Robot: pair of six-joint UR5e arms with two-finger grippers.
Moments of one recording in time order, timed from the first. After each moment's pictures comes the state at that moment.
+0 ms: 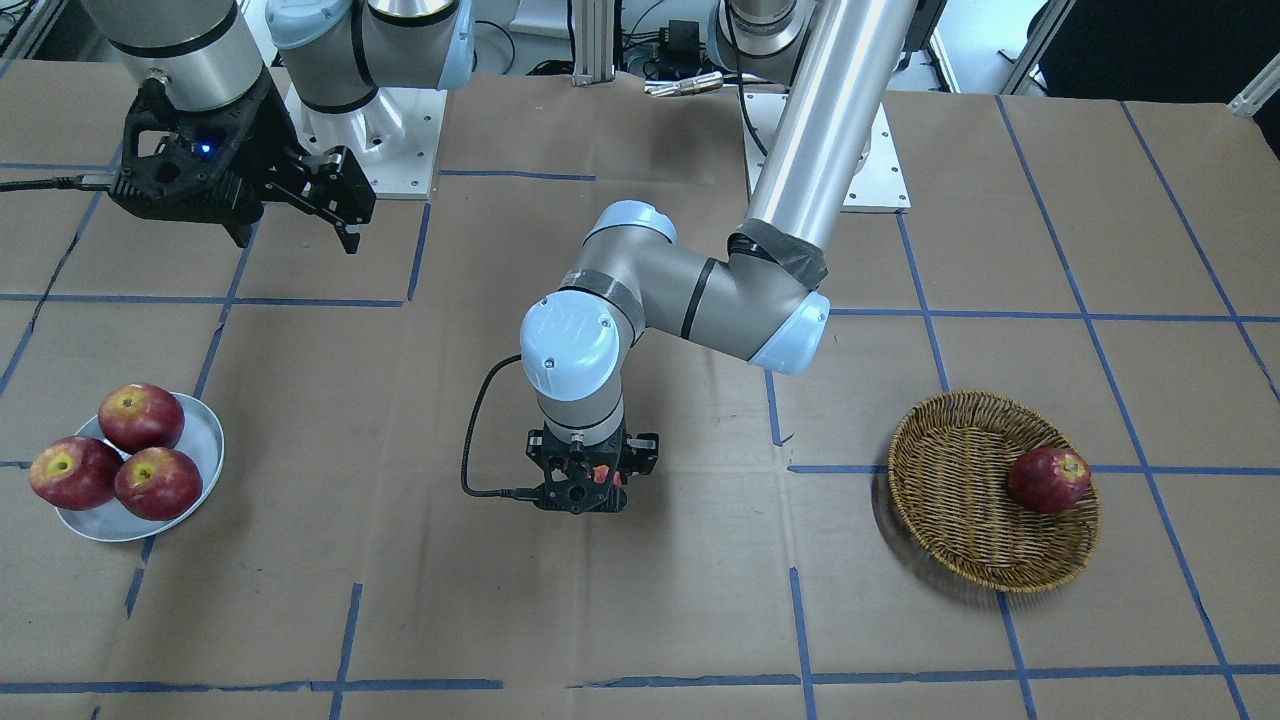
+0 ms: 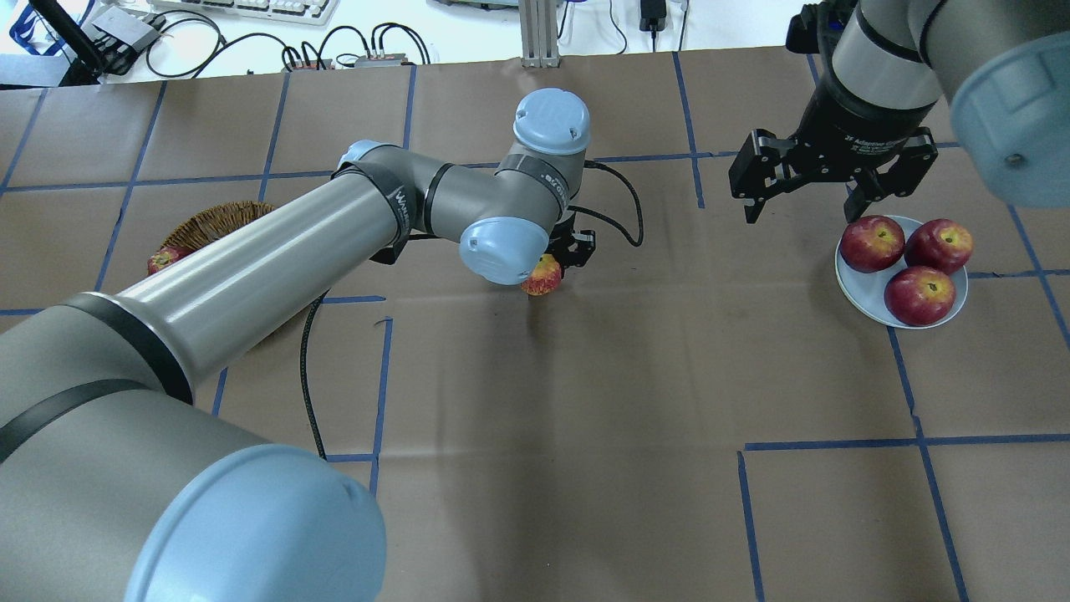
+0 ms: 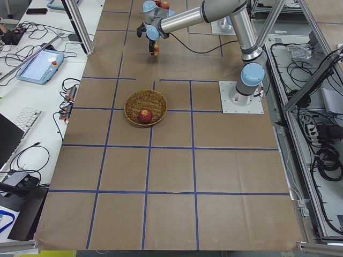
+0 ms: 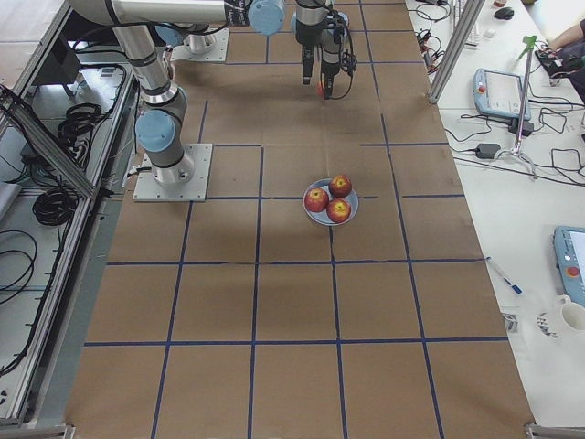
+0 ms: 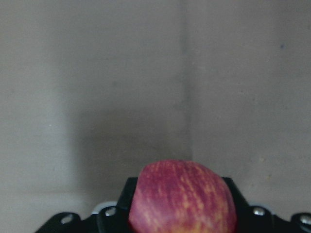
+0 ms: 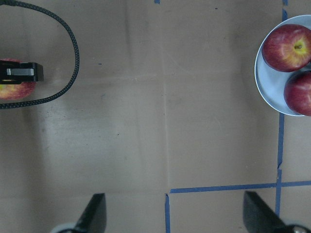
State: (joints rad) left arm -1.97 -2.20 -1.50 -1.04 1.64 -0.34; right arm 1.56 -1.62 1.64 -1.58 -1.57 0.04
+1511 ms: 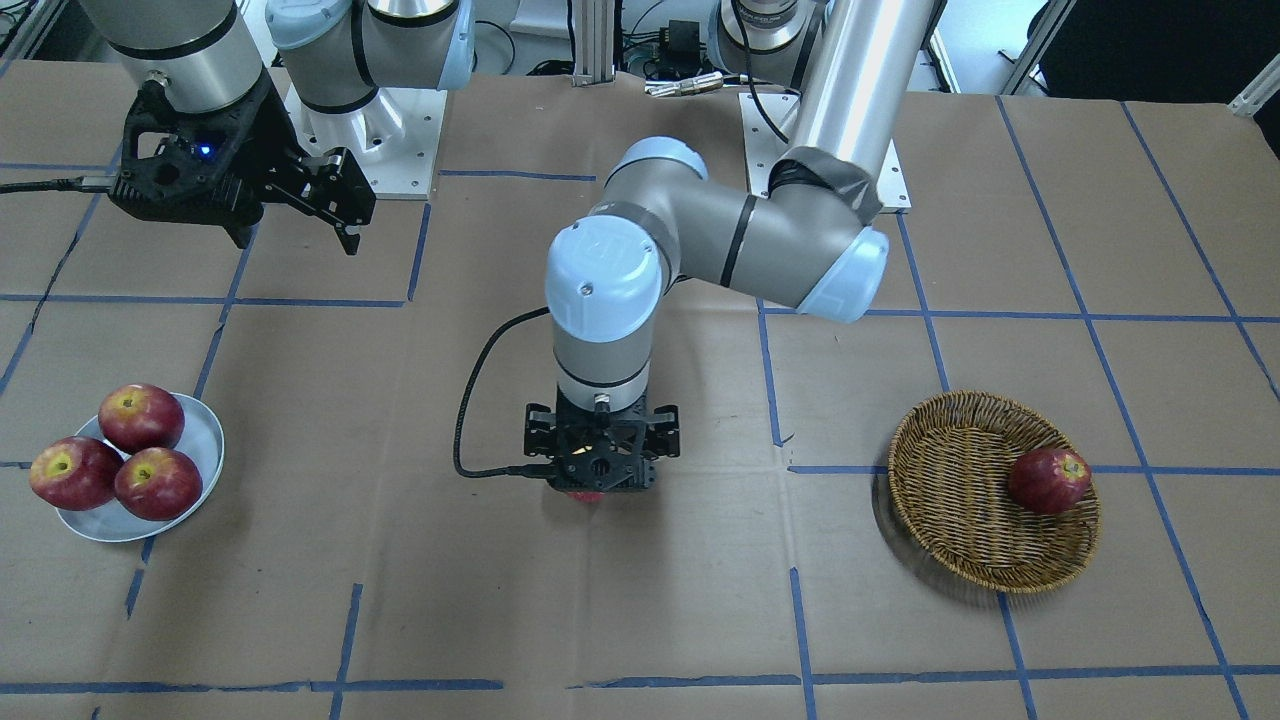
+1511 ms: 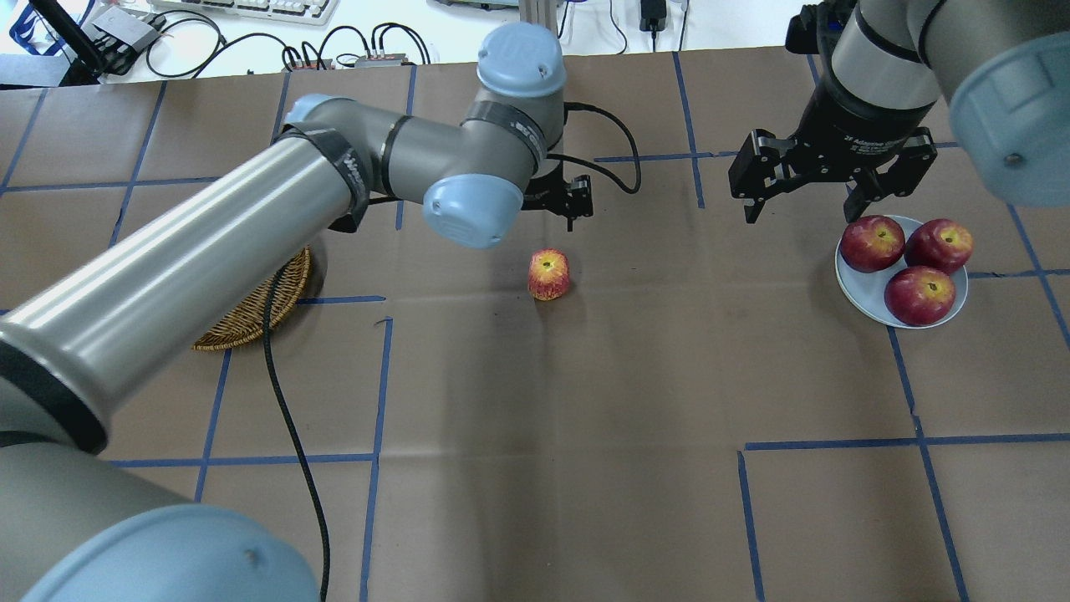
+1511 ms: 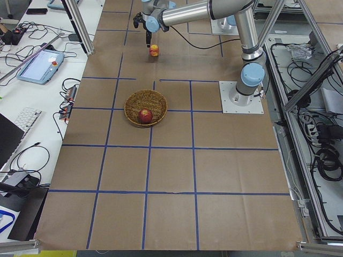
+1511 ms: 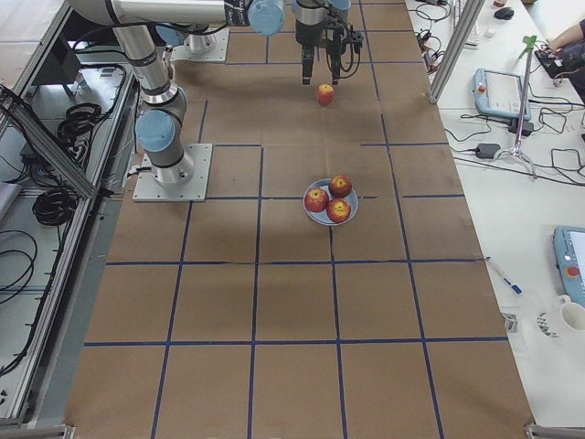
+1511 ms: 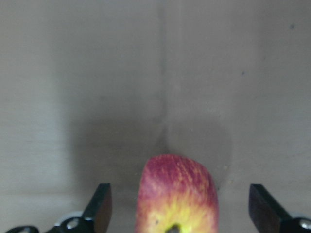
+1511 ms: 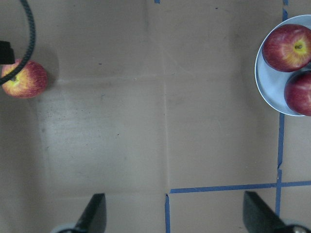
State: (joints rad) left arm -1.91 -2.06 -1.47 -1.12 1.60 -0.32; right arm 1.56 -1.62 1.64 -1.58 -1.57 0.04
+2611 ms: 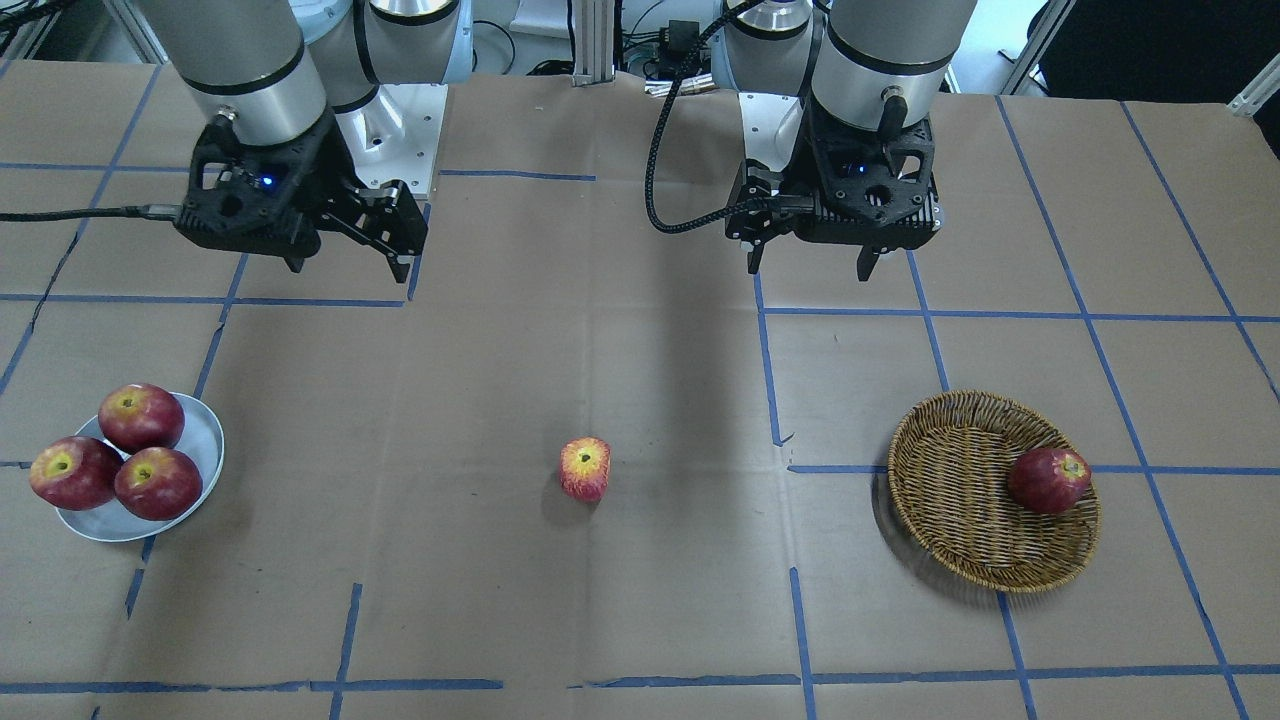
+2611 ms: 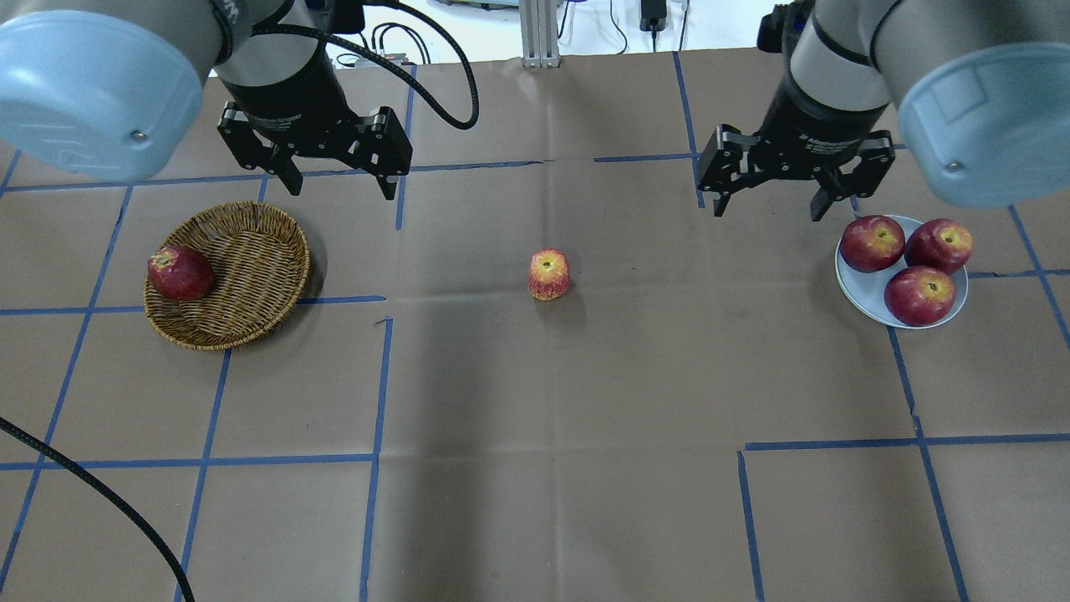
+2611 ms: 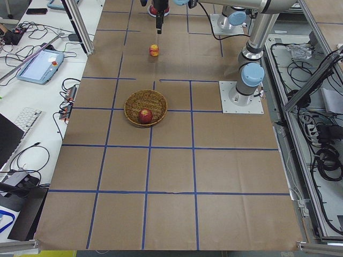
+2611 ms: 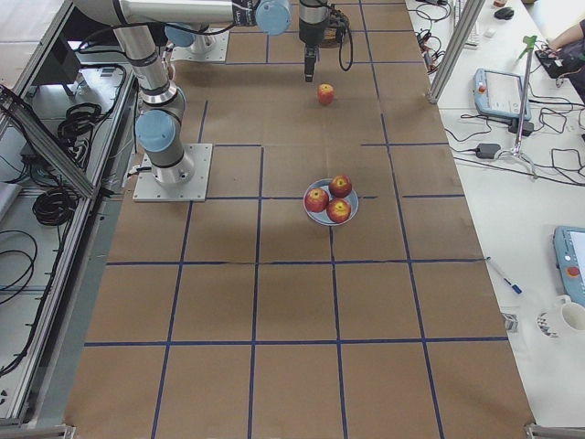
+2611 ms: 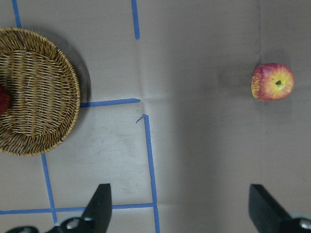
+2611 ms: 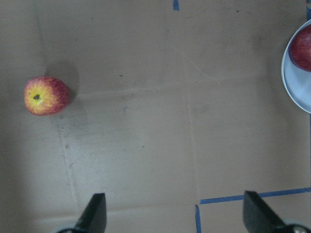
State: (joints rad) left arm -1.69 -1.63 -1.49 -1.56 1.60 -0.04; right arm 1.68 -1.54 1.63 -1.68 -1.56 0.23
